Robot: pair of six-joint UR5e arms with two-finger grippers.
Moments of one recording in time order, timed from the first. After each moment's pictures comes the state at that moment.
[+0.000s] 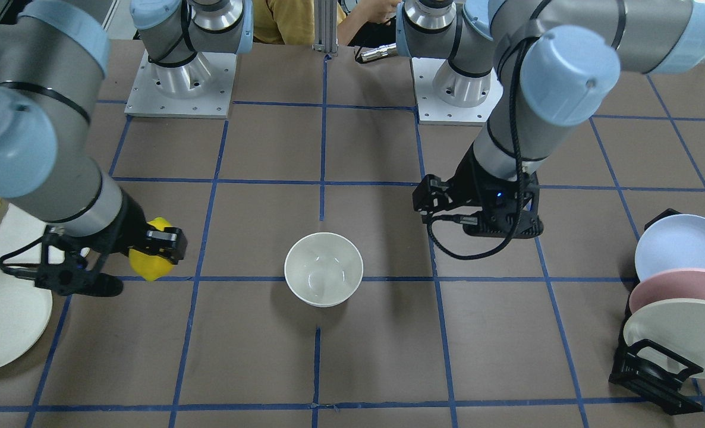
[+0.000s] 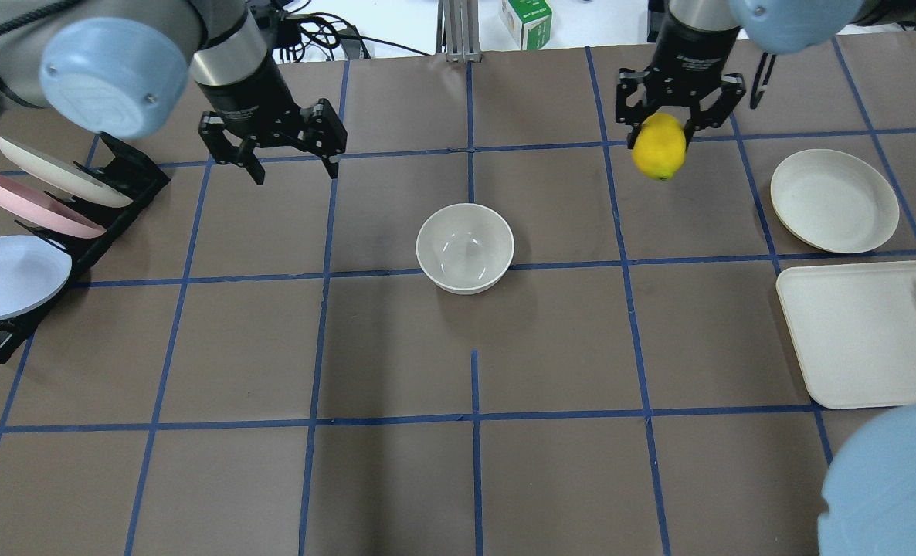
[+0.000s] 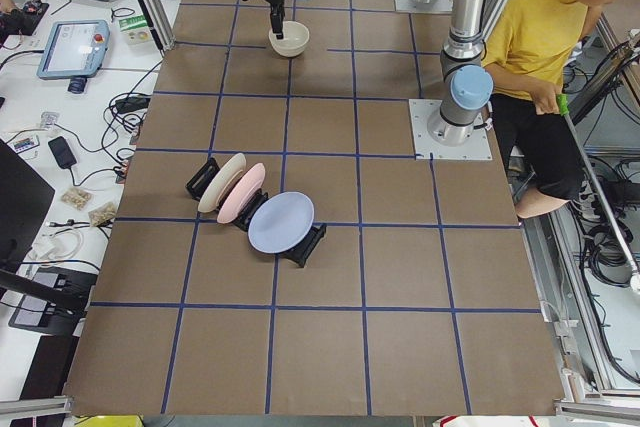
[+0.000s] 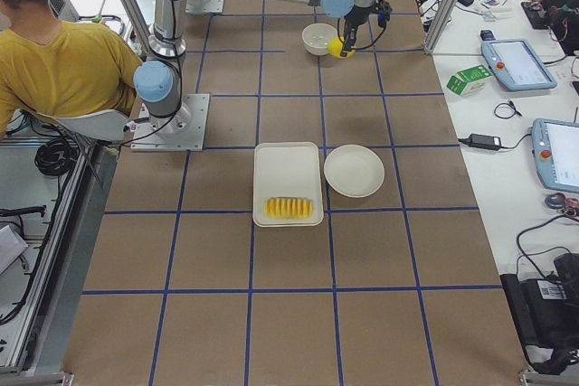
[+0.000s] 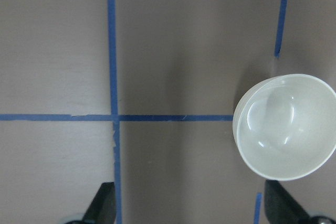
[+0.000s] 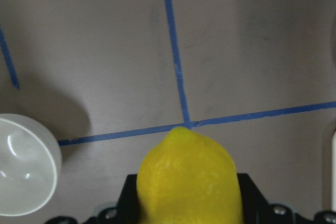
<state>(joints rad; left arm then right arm) -1.59 -1.76 -1.47 -1.54 1.53 0.02 1.60 -1.21 1.34 -1.60 -1.54 0.17</state>
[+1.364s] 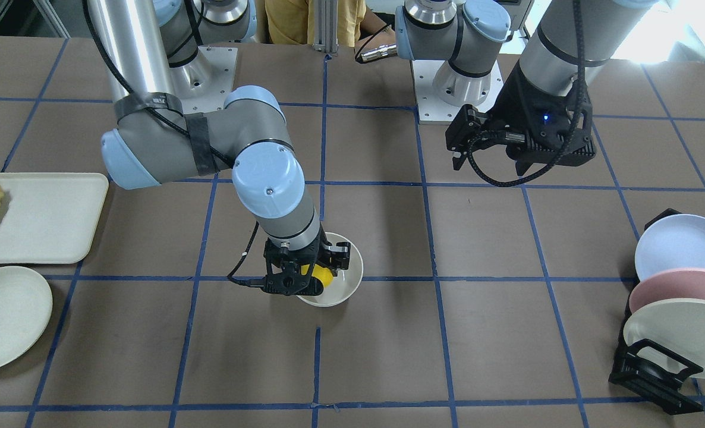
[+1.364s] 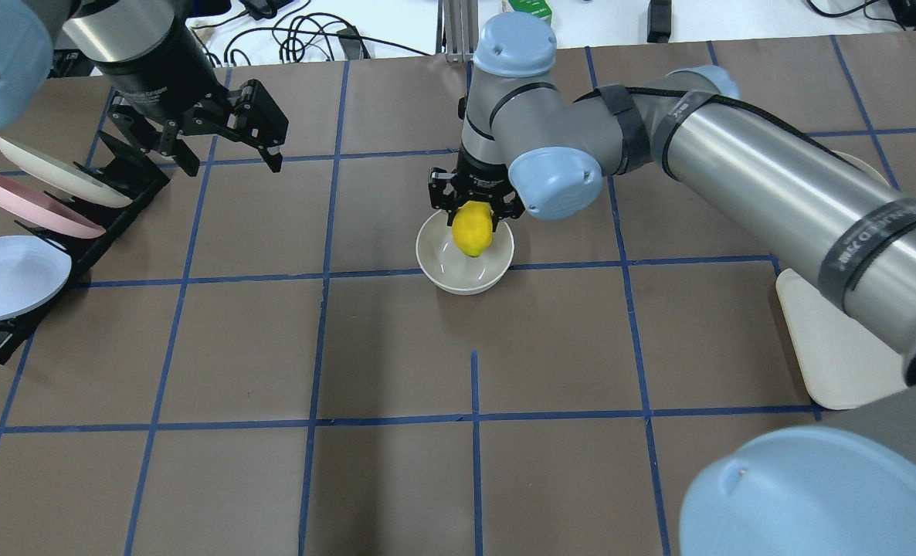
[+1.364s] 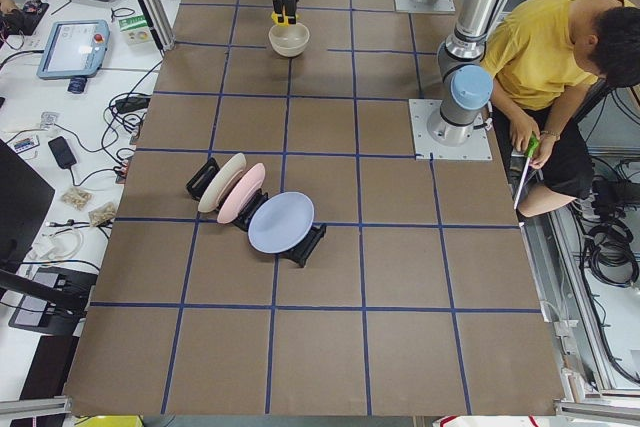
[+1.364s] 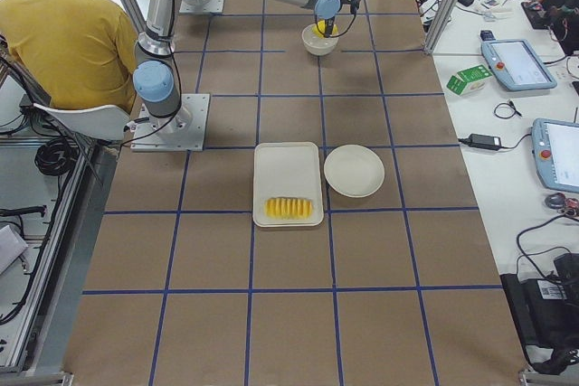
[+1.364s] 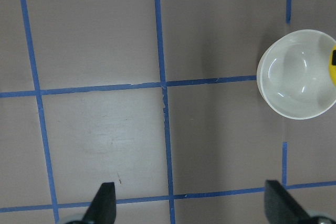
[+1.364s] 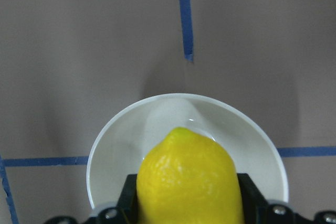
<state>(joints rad) -1.55 -1.64 -1.47 -1.62 1.51 0.06 1.88 -1.06 1.53 -2.07 -1.40 0.41</state>
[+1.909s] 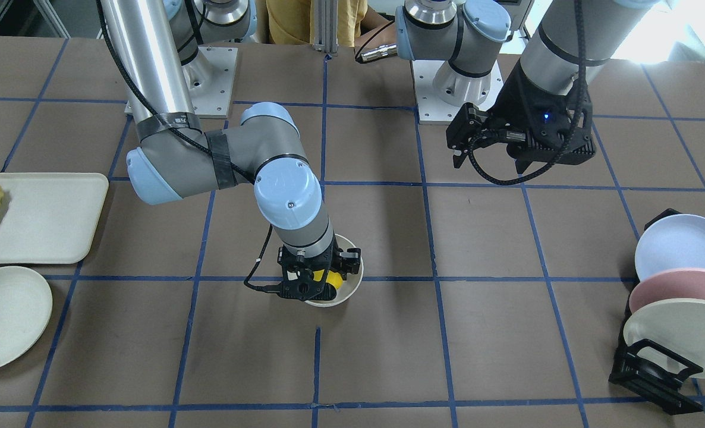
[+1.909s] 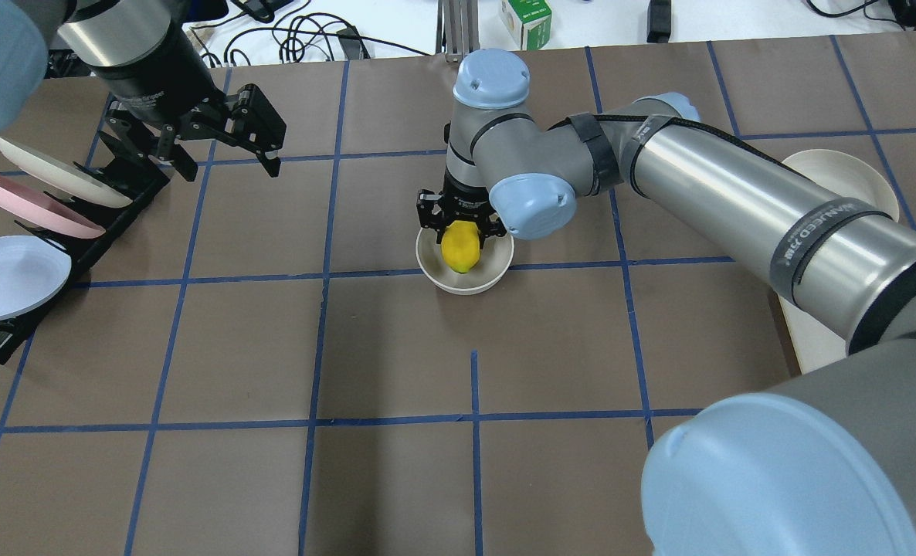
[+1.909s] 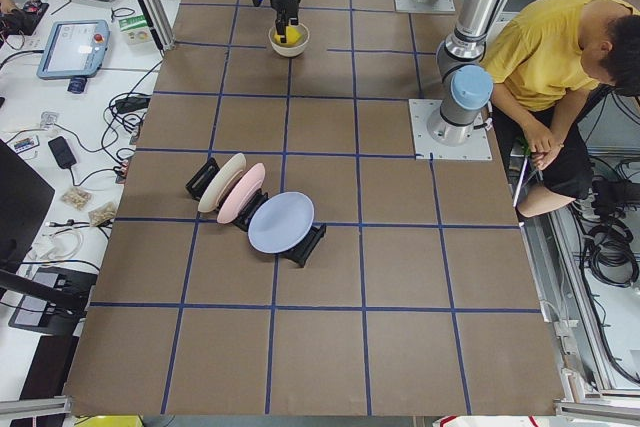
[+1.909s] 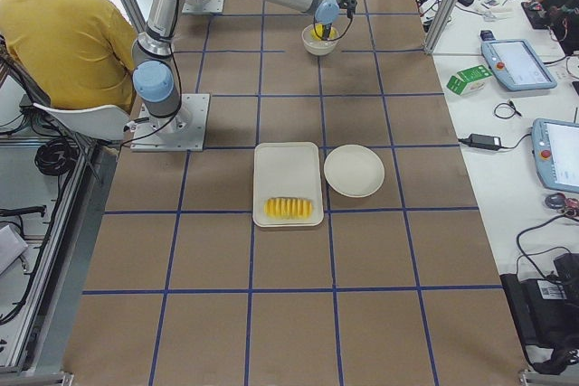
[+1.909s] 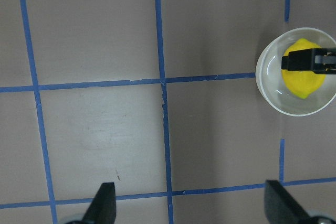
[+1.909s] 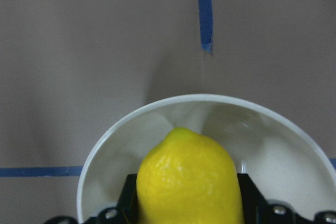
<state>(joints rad) -1.55 -1.63 -1.48 -1.63 1.51 0.06 1.90 -1.00 1.53 -2.10 -1.40 0.42</state>
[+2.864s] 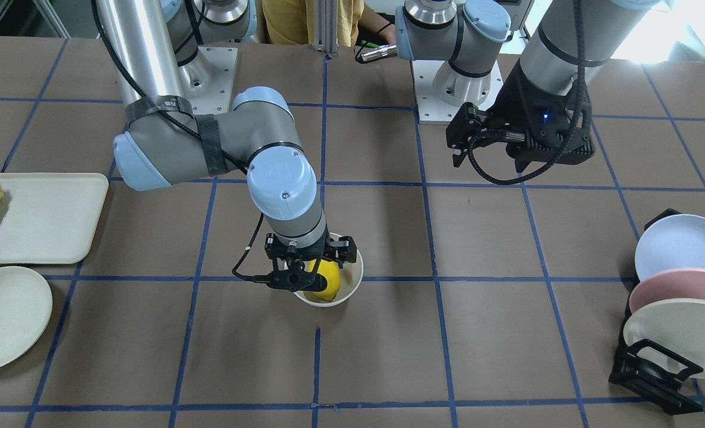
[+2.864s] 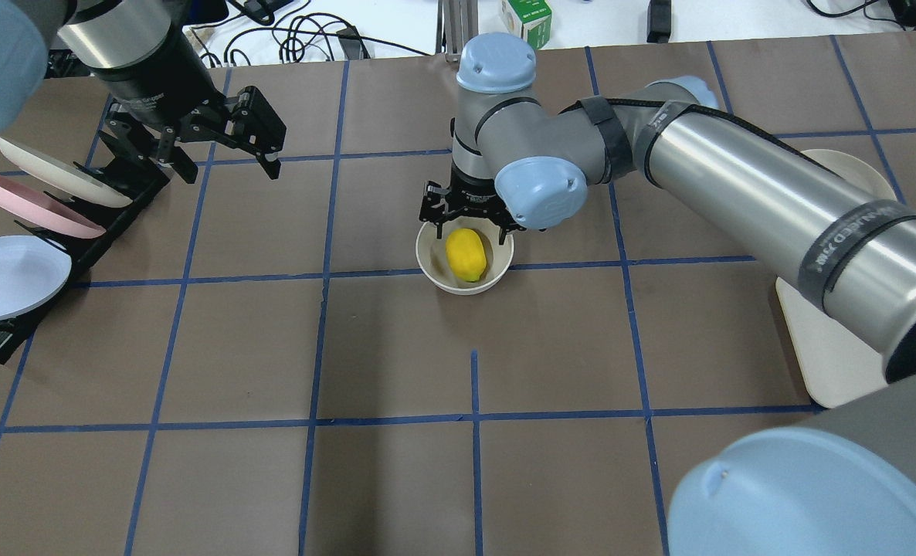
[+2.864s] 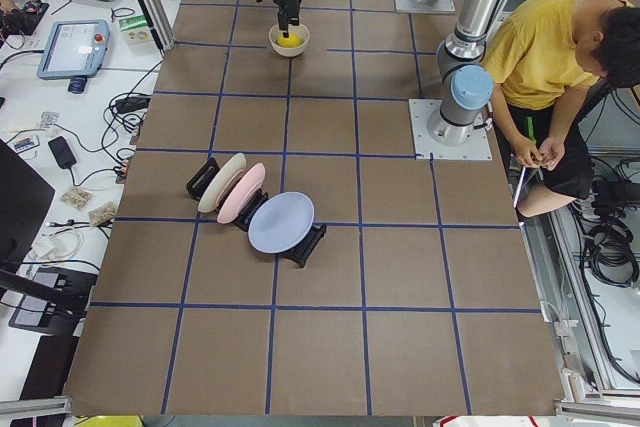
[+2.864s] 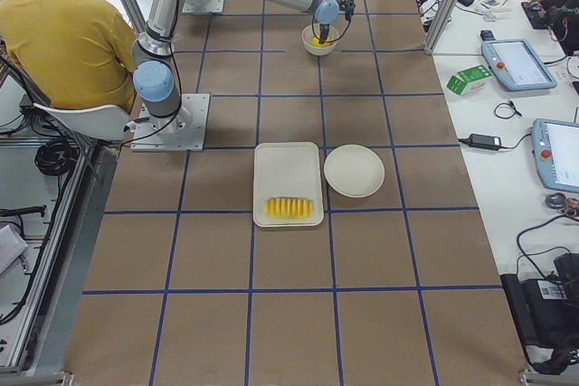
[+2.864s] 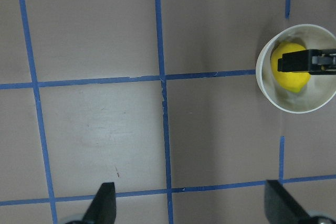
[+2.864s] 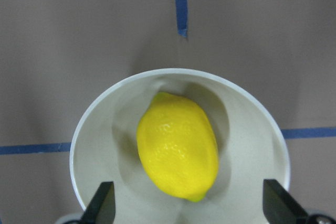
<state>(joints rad) -1.55 -1.63 -1.48 -1.64 1.51 0.06 1.89 -1.09 1.52 -1.97 -1.45 0.41</state>
